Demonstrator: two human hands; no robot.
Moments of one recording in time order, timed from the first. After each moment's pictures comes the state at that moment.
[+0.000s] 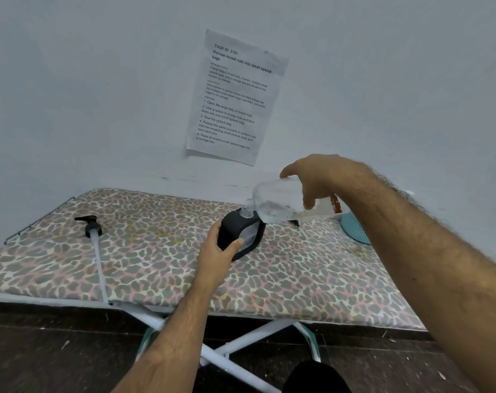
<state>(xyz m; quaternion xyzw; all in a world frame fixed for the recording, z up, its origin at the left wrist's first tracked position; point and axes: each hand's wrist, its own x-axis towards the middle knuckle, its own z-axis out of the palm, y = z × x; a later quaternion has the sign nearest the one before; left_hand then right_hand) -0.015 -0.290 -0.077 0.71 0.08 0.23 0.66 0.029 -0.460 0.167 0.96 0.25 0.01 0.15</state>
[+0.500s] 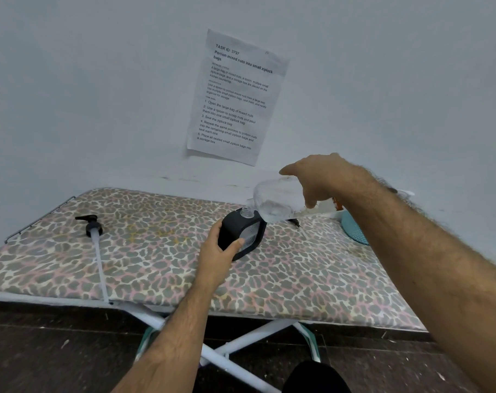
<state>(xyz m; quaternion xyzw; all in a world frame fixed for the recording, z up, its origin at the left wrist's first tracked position) -0.014 -0.289 -0.078 0.71 0.08 0.23 0.66 0.023 -0.461 0.164 0.94 0.25 0.05 0.23</state>
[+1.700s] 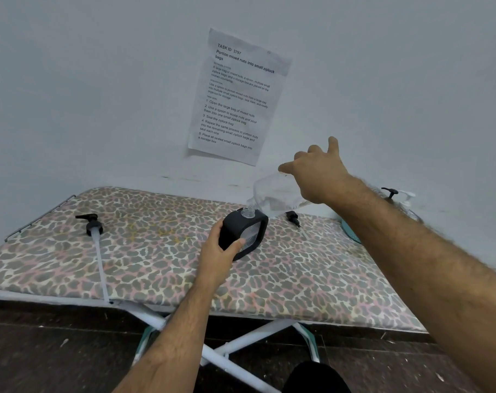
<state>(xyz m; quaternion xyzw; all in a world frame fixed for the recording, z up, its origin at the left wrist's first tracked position) -0.015 -0.290 -0.077 0.71 0.08 0.23 0.66 0.036 -0.458 0.146 0.90 0.27 0.22 0.25</state>
